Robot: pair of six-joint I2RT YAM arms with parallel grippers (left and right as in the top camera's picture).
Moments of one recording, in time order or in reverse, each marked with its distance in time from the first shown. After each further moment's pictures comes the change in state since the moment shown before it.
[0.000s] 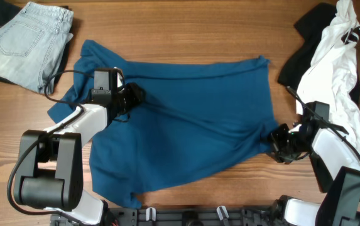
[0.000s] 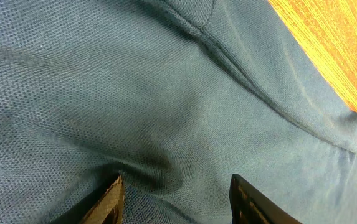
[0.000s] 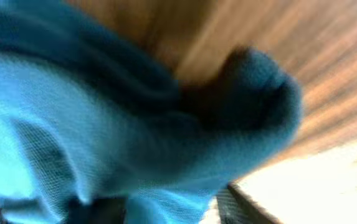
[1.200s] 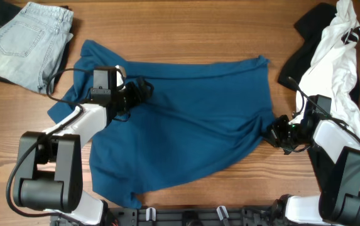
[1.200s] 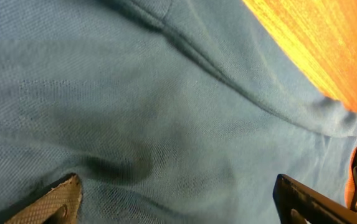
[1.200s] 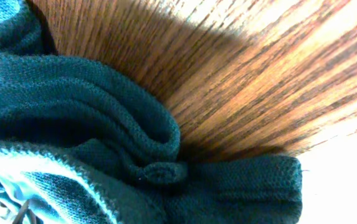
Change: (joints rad) left arm 0.003 -0.015 0.005 -0.005 0.071 0.015; right arm -0.013 0.133 0.044 0.113 -0.088 -0.043
